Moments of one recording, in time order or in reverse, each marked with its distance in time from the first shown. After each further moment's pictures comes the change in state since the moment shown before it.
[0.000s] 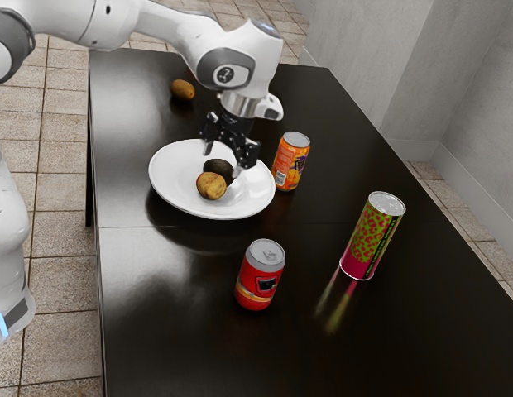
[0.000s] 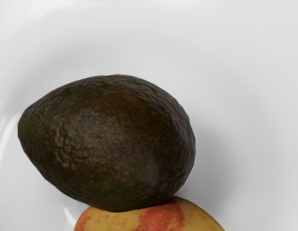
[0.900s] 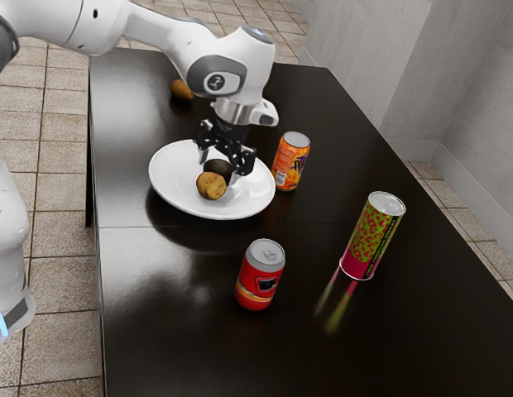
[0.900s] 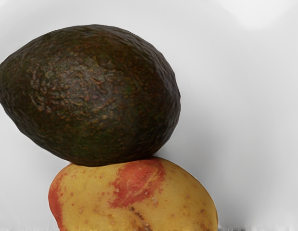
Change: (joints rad) arm -0.003 -0.058 -0.026 -0.085 -0.028 0.050 -0.055
